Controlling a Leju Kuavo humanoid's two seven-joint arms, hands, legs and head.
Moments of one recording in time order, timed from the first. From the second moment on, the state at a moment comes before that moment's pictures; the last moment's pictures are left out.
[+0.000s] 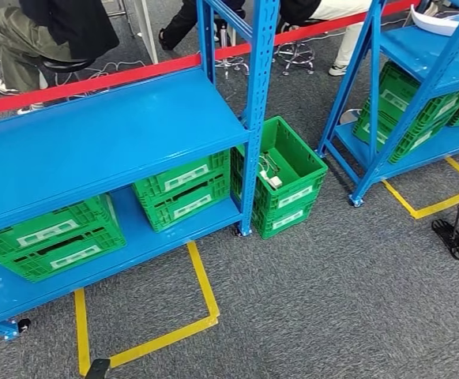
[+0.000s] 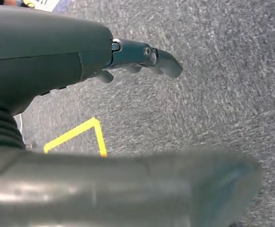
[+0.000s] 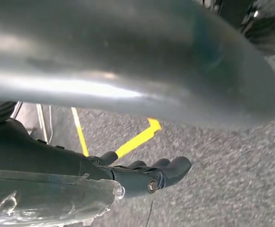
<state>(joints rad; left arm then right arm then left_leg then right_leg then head) -0.02 -0.20 0.63 -0.20 -0.89 0.03 -0.06 -0.03 0.14 -1.13 -0.23 1.13 -0.01 -0.19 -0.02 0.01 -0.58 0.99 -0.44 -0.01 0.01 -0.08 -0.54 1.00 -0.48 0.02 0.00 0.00</state>
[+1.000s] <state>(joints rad) -0.02 -0.21 0.64 -0.20 -0.92 0.05 -0.05 -0.03 0.14 -1.13 -0.23 1.14 0.01 -0.24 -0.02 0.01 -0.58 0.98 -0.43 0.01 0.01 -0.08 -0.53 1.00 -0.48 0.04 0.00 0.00</state>
